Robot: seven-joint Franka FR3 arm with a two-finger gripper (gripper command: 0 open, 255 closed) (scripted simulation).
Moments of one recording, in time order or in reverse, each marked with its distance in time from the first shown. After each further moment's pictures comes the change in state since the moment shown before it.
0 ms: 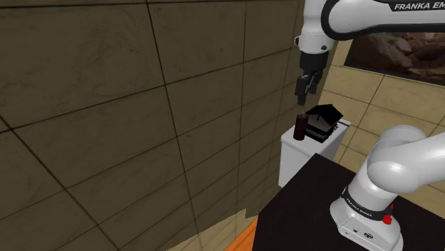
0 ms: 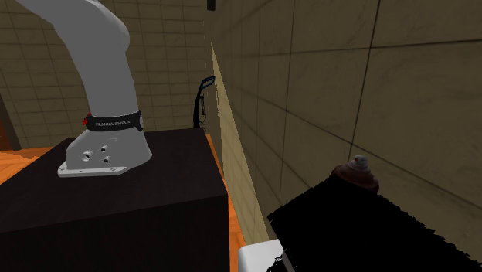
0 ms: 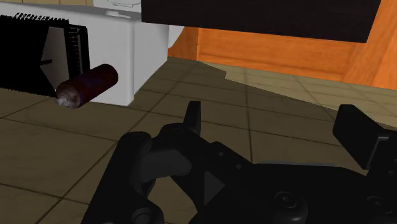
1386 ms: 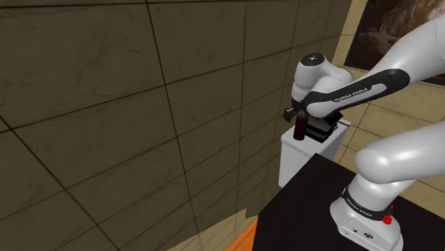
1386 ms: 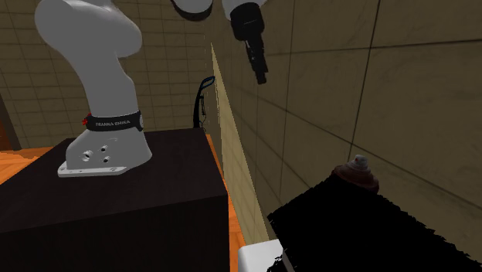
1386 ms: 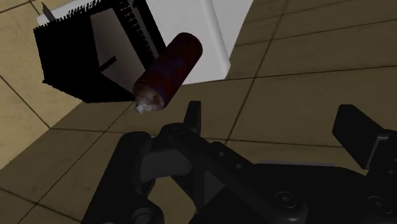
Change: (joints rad) arm -0.395 0.213 0.080 -0.447 -0.418 0.953 0.436
